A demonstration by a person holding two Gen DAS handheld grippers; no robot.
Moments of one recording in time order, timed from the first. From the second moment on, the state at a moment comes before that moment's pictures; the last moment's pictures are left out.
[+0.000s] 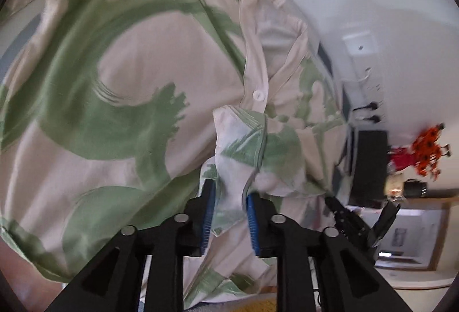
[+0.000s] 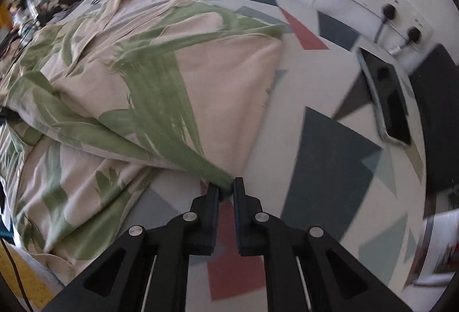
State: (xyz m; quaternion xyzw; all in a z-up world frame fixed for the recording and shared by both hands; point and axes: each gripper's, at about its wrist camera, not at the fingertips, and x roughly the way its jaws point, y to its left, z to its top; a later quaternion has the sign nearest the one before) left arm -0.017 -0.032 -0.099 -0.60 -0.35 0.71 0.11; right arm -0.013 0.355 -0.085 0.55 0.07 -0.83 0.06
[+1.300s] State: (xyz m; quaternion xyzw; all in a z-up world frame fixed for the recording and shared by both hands) left arm -0.126 -0.084 0.025 -0.43 -0.43 0.75 0.27; right arm -0.059 0.213 0.008 0.43 0.05 -0.90 0.11
